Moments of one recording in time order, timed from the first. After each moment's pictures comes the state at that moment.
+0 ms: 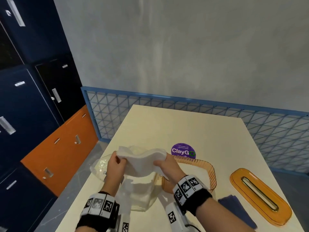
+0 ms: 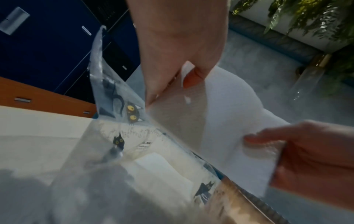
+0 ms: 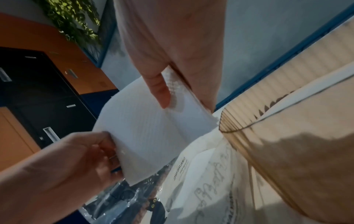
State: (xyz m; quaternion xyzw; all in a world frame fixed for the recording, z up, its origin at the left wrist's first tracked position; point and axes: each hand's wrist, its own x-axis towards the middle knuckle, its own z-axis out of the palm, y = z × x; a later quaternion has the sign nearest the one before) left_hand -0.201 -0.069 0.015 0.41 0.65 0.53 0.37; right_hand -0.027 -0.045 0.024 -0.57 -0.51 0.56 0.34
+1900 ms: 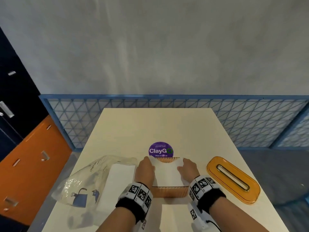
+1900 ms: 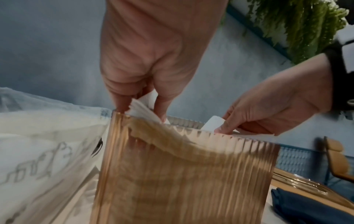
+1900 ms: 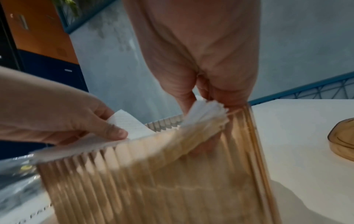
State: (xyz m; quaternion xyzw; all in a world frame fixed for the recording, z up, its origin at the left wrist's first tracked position) left_hand -0.052 -0.023 -0.009 0.65 0.68 0.13 0.31; right_hand 0.107 -0.038 -0.003 -0.79 -0.53 0.29 0.10
